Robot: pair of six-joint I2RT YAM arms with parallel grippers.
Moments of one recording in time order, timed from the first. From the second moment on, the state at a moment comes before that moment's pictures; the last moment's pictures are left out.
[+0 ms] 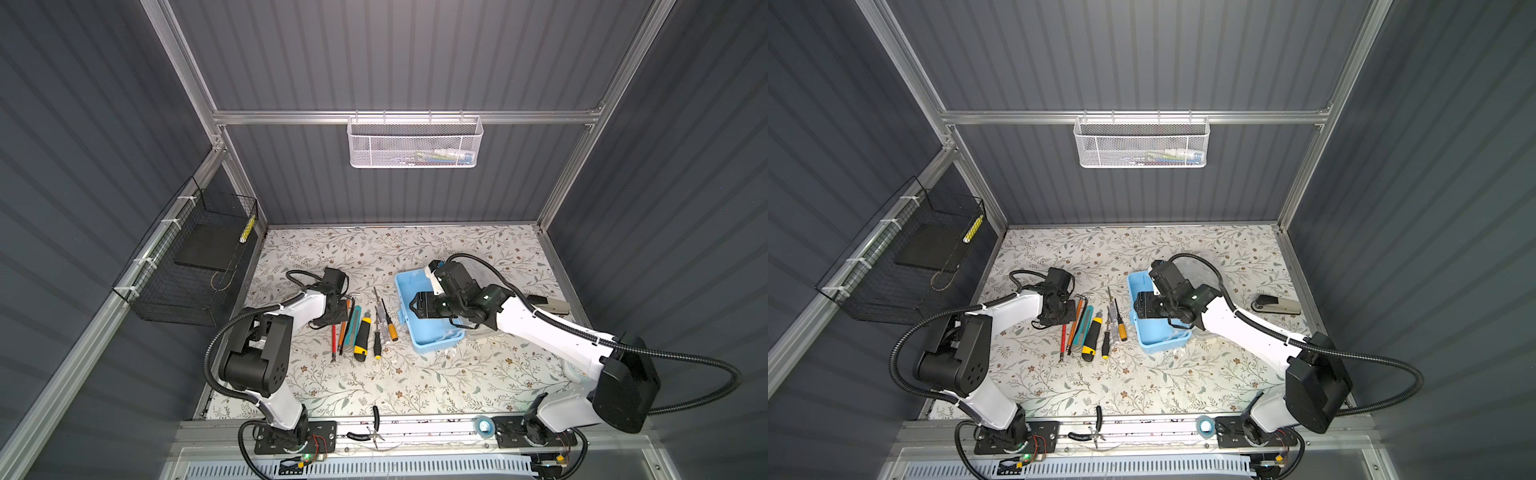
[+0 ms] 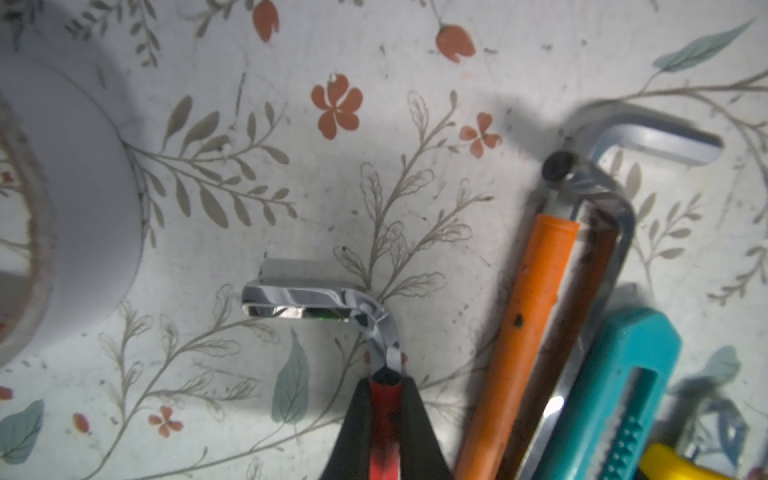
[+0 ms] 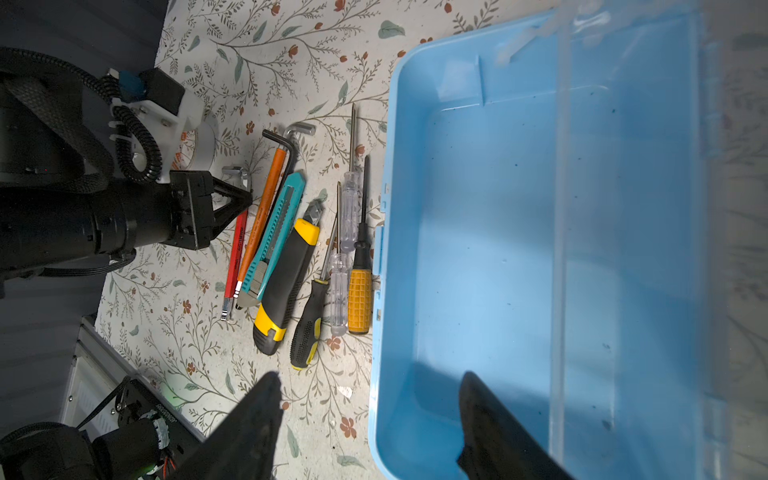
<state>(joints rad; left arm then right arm) -0.29 1.68 0.94 -0.54 -0.15 -0.36 0.74 1.45 1.10 -0.49 -0.09 0.60</state>
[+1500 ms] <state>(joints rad) -0.77 1.75 1.28 -0.19 -0.01 -0.88 0.47 1.13 0.96 -0.45 -0.16 0.64</state>
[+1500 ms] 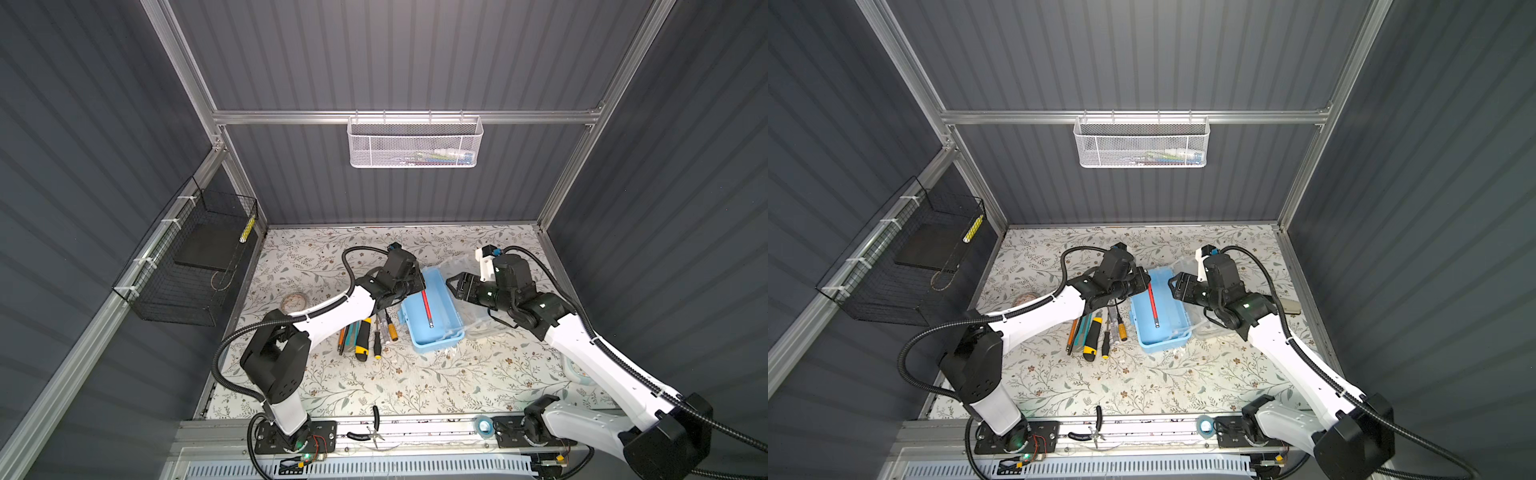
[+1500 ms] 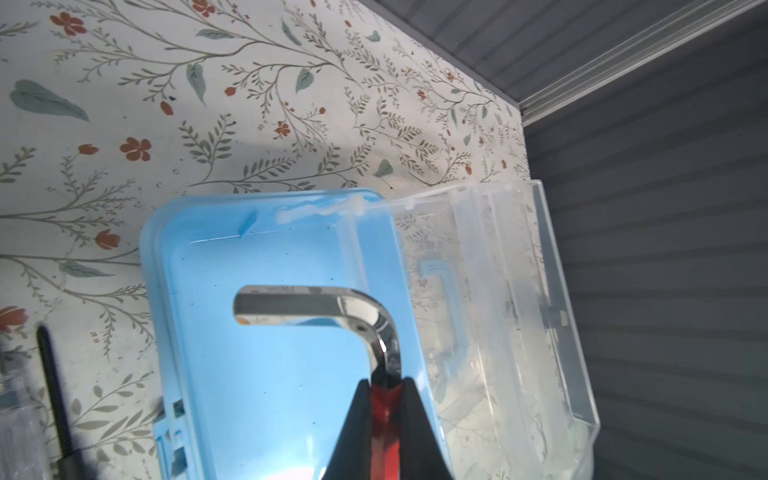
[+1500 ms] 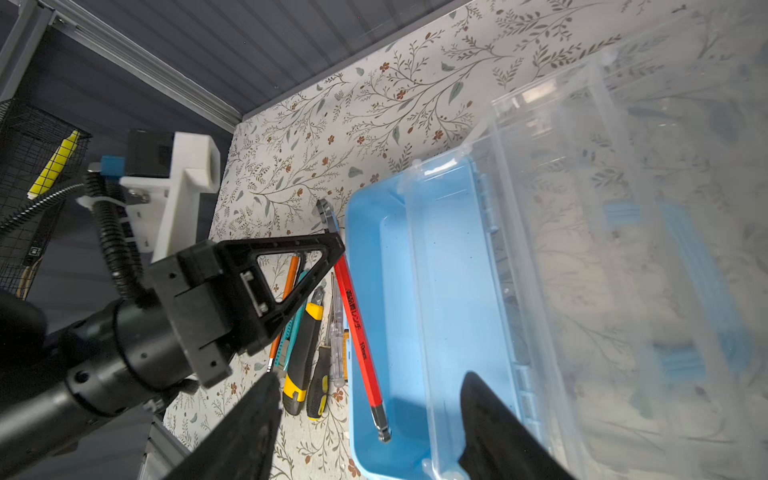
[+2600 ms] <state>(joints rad) -0.76 2.17 1.66 -0.39 -0.06 -0.72 0.45 1.15 0.90 -0.45 -0.16 0.63</state>
